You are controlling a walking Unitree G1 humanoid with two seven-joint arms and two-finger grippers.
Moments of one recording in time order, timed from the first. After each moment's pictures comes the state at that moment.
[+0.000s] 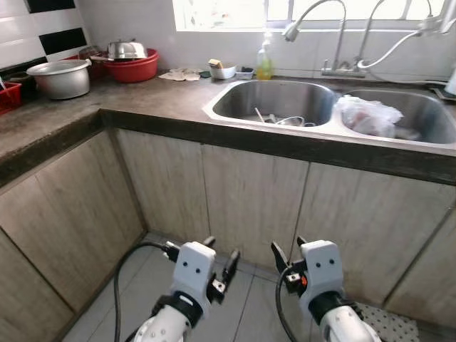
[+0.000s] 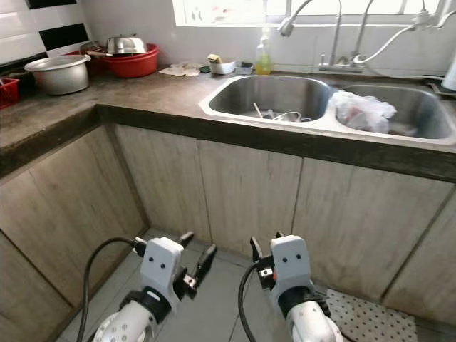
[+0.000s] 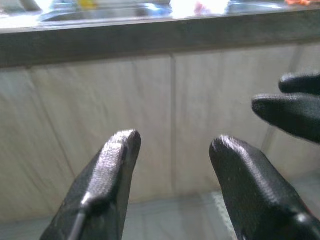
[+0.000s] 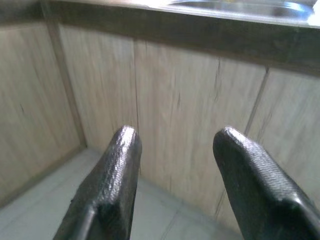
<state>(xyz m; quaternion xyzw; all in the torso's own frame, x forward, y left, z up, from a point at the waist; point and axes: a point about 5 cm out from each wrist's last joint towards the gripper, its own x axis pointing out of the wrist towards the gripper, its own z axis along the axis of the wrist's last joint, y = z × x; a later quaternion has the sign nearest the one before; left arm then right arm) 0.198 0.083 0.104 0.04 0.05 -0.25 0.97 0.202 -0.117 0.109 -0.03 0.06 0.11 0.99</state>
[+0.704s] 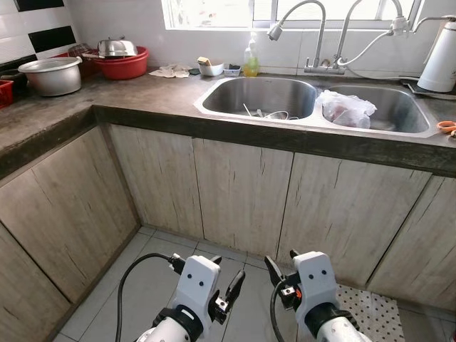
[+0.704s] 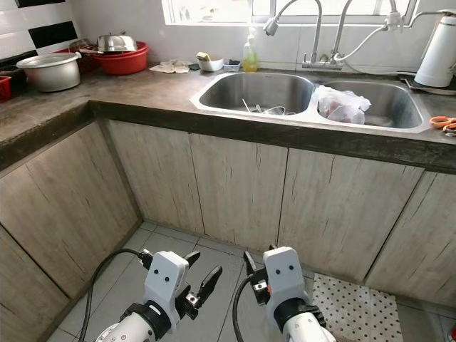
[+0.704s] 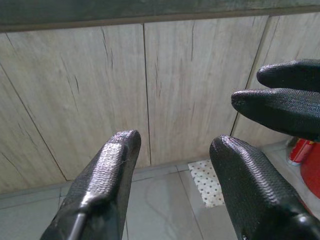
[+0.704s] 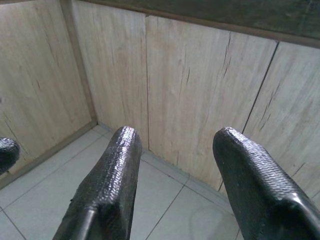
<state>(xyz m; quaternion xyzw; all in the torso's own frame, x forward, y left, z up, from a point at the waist) 0.191 0.081 0.097 0.03 0.07 -0.28 0.96 0.194 -0.114 0.100 -0.04 0.09 0.14 0.99</state>
